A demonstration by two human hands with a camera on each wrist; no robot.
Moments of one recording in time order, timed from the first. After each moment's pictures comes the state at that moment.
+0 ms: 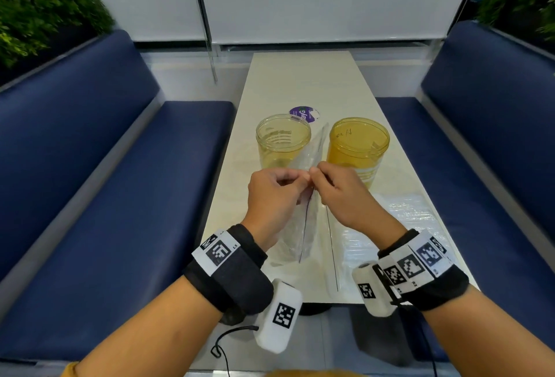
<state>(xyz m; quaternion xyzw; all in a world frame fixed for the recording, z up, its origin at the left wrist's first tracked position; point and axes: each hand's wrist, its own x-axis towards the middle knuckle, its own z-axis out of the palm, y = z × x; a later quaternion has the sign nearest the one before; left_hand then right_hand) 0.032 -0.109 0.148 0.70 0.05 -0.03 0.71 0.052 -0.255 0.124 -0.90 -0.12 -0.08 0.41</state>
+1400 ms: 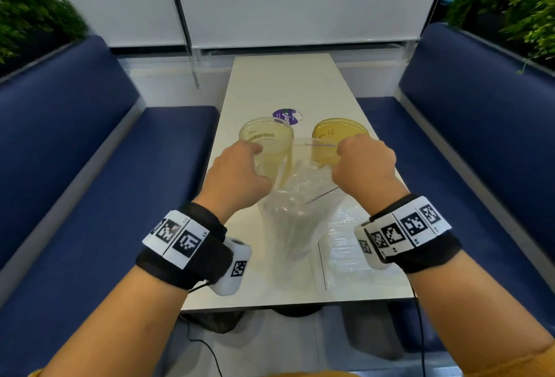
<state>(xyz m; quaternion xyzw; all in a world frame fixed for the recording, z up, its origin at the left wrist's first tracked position) 0.060 -0.075 0.188 0.96 -0.08 0.00 0.28 0.057 -0.279 0.187 -0.99 0.11 -0.05 0.00</state>
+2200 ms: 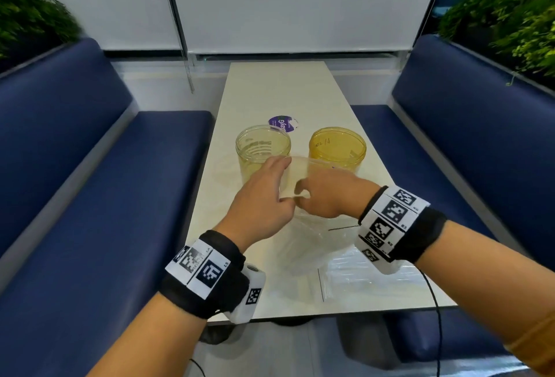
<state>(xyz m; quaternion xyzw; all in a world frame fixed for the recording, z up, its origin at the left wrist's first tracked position) 0.059 -0.100 0.155 0.91 -0.22 -0.01 0.36 0.075 -0.257 0.175 -0.98 -0.10 0.18 -0.06</state>
